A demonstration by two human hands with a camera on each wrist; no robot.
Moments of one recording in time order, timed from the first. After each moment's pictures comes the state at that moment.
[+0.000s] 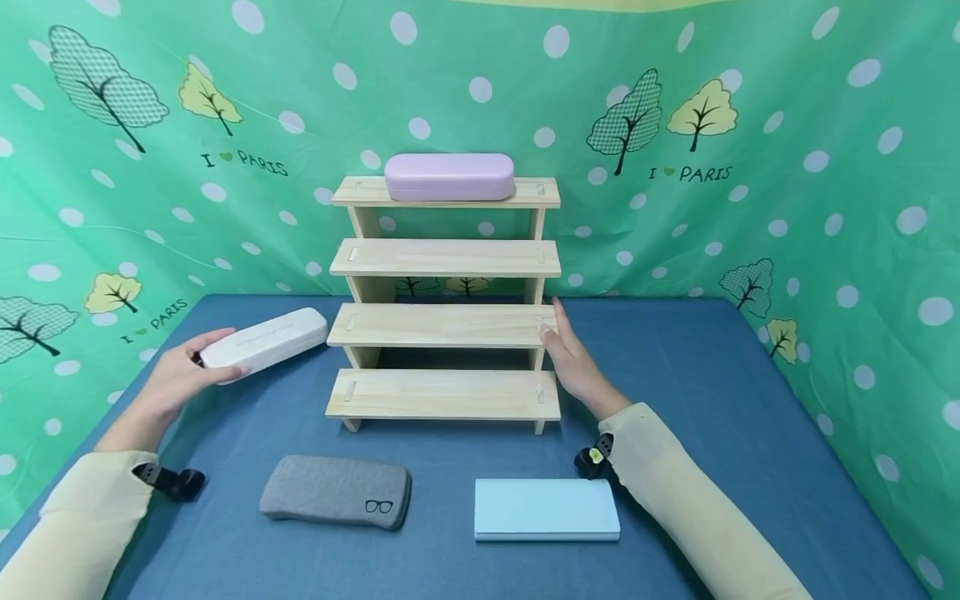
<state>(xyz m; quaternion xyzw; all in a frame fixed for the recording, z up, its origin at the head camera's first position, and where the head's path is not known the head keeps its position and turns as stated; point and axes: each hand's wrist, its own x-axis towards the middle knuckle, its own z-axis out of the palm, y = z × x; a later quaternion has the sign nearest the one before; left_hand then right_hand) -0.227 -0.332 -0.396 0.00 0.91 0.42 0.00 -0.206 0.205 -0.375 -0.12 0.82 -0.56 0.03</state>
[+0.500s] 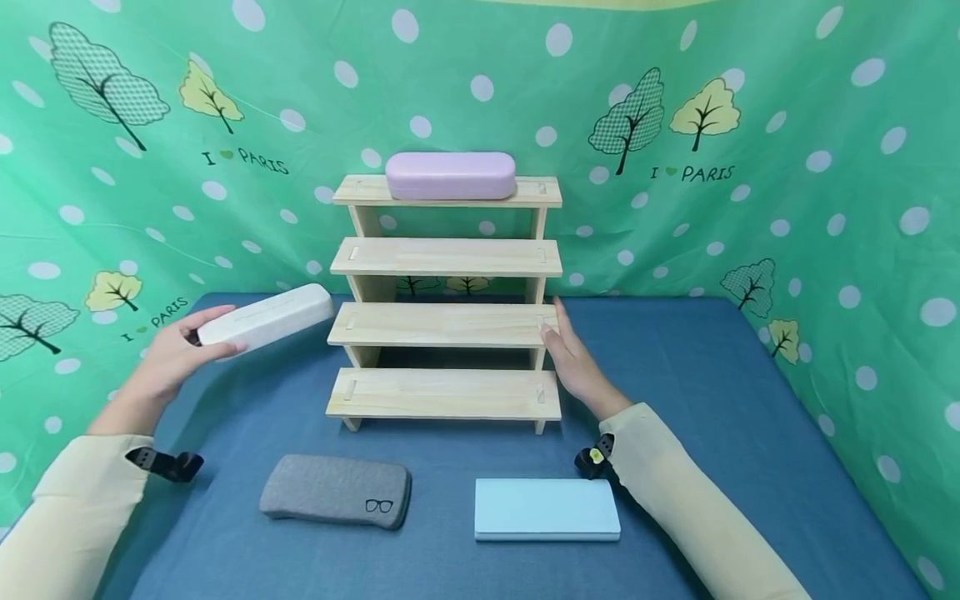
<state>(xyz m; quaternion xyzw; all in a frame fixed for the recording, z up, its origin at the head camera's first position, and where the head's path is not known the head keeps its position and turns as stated) -0.233 -0.321 -0.368 0.03 0.89 0.46 -0.04 -0.197 0.199 -0.363 -0.11 0.83 -0.54 0.03</state>
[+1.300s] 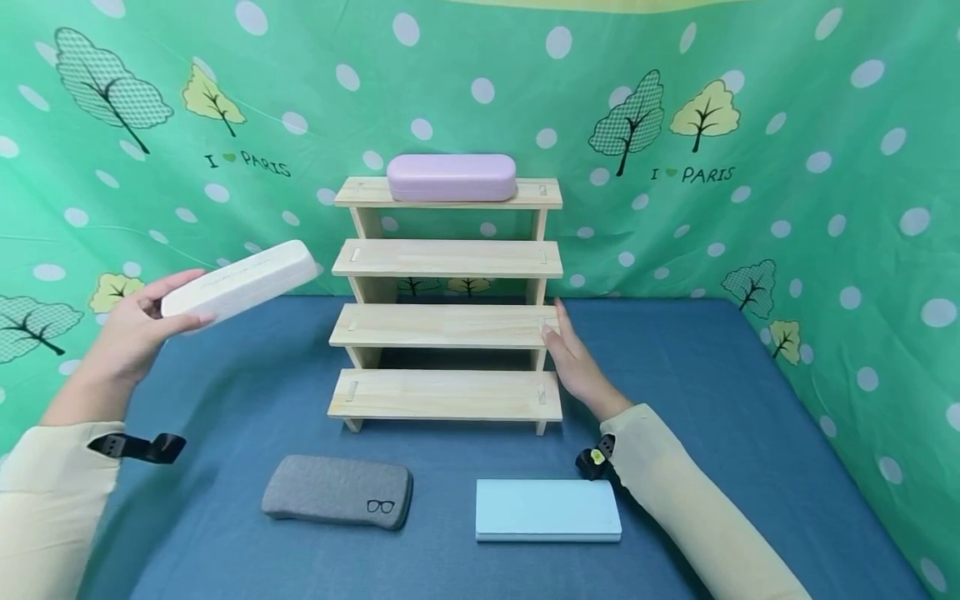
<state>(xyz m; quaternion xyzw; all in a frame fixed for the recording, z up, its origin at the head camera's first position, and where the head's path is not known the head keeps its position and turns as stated) -0.227 -0.316 -0.315 0.07 0.78 0.61 -0.08 -0.196 0.200 -0.361 -0.11 0.83 -0.55 0.03</state>
